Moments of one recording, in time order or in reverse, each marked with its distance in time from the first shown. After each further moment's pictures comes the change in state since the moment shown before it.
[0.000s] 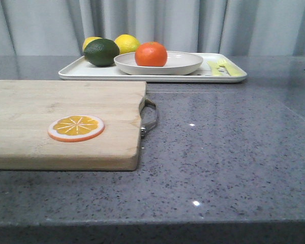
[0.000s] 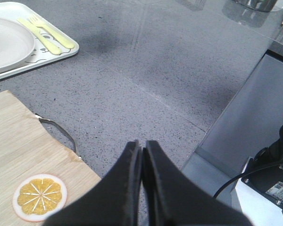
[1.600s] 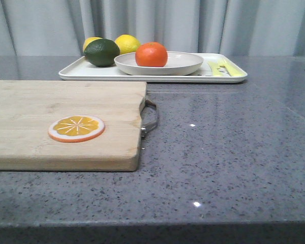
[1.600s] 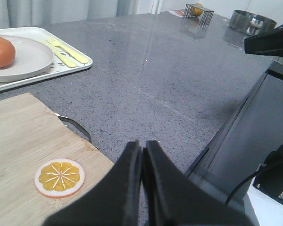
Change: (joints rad) left arm 0.000 -0.291 0.255 0.020 -0.116 0.000; right arm 0.000 -1.408 1.404 0.000 -0.499 -0.040
